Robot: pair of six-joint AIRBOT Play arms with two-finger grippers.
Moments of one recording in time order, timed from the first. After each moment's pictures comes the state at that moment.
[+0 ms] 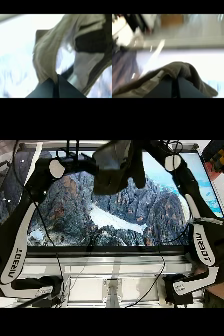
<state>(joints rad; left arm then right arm) -0.36 -1.49 1.65 1.36 -0.77 -1.20 0.19 -1.62 1.73 -0.95 0.41 1.28</state>
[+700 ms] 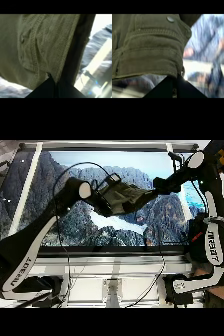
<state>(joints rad) -0.62 -1.49 1.51 1.36 -1.16 -1.12 0.03 -1.58 1.73 -1.29 1.55 1.64</state>
